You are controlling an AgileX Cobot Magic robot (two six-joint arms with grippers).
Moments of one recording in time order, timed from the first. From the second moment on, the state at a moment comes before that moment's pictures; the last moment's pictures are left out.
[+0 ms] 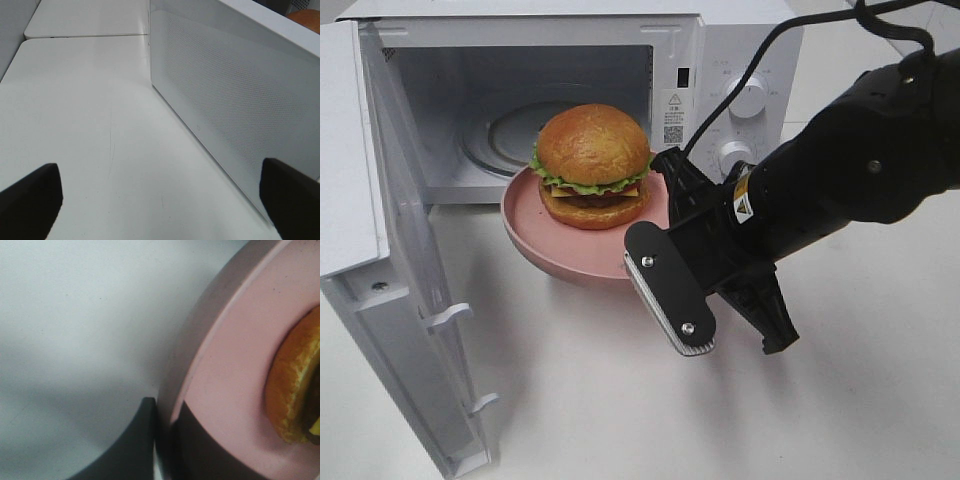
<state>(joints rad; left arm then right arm) -0.05 -0.01 -0.50 -0.09 1.05 0.05 0.72 1.64 -0.85 -0.08 0.26 -1.33</state>
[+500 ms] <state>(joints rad) -0.05 -0.01 -0.50 -0.09 1.05 0.05 0.72 1.73 -0.96 -0.08 0.27 -1.31</state>
